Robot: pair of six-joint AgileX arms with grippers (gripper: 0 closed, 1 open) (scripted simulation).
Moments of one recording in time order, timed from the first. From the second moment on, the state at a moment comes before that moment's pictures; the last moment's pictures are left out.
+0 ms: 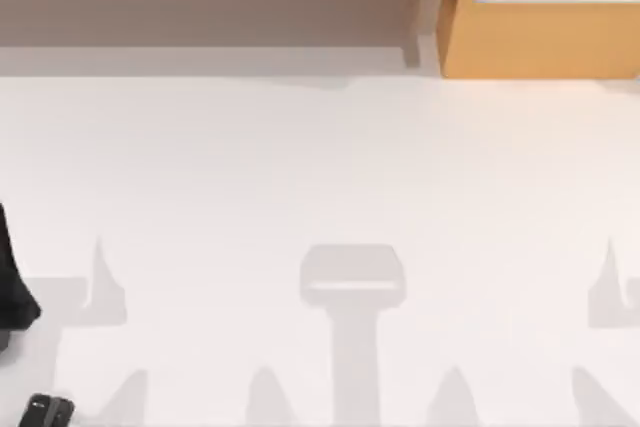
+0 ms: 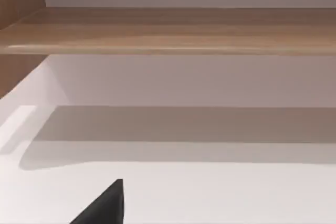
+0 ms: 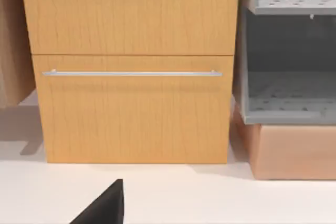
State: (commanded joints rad) left arm 0.00 0.00 0.00 0.00 0.00 0.00; right arm 0.00 0.00 0.00 0.00 0.00 0.00
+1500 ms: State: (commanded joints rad) left arm -0.24 1.13 0.59 -1.04 0.00 -0.05; right arm 0.00 0.00 0.00 0.00 0.00 0.00
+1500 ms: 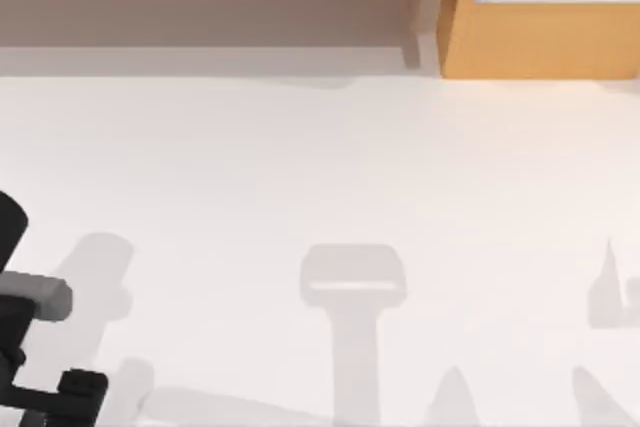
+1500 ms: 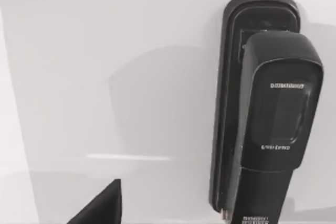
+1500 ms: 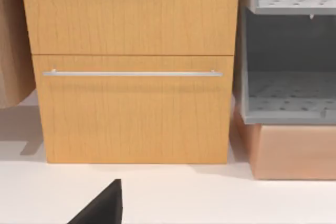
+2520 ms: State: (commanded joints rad) left arm -0.23 1.24 0.44 -0.77 0.00 -0.05; right arm 0.00 0.00 0.00 0.00 0.00 0.00
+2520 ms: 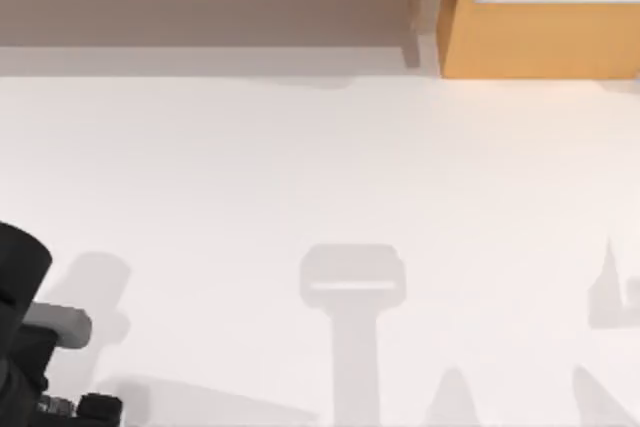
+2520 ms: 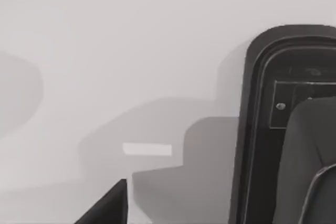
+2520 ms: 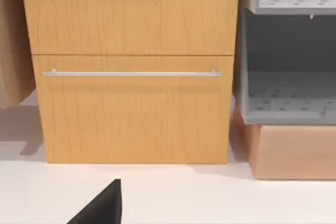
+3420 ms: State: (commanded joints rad) left arm -0.23 1.24 0.44 -0.77 0.00 -0.05; right arm 0.00 0.00 0.00 0.00 0.00 0.00
